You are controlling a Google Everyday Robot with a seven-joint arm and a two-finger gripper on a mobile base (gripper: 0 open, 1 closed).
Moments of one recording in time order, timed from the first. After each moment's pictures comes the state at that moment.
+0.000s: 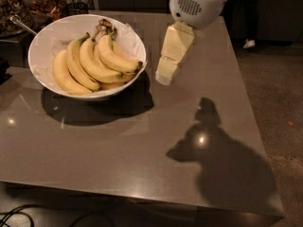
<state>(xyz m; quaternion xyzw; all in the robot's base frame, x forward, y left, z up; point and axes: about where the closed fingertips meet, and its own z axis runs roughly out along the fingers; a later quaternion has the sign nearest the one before) 0.513 -0.079 0.997 -0.50 0.85 -0.05 0.14</state>
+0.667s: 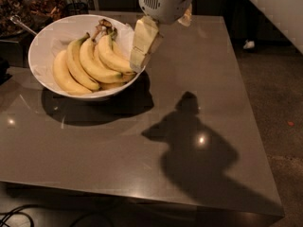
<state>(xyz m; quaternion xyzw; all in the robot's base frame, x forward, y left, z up) 0.548 -0.035 0.990 -0.43 0.89 -0.05 0.13</state>
